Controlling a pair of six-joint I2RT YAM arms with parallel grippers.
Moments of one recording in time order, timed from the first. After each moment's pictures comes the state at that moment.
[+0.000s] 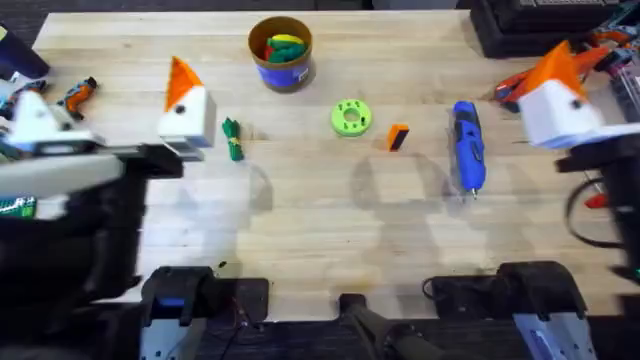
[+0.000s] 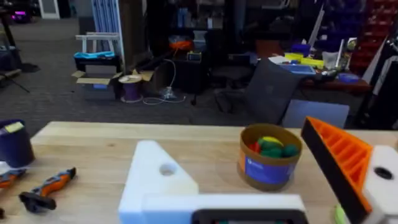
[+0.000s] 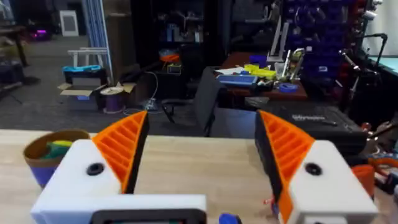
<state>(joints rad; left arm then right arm) 0.00 0.09 0.38 -0.17 -0.03 -0.04 0.00 0.09 0.38 -0.10 -0.04 0.01</state>
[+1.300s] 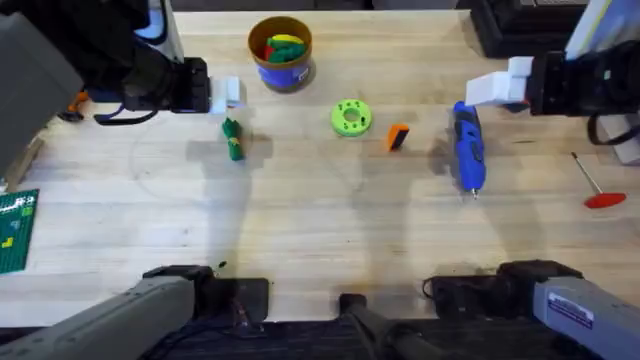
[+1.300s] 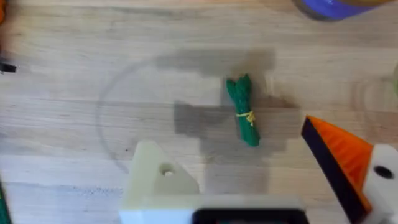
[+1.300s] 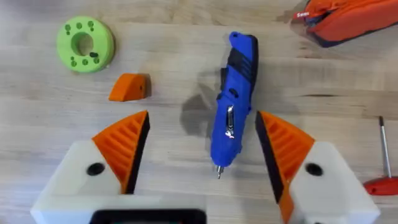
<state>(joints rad) 0.00 1.28 1.09 -0.91 -0.05 -0.04 0.00 1.11 1.14 -1.07 -0.06 0.01</state>
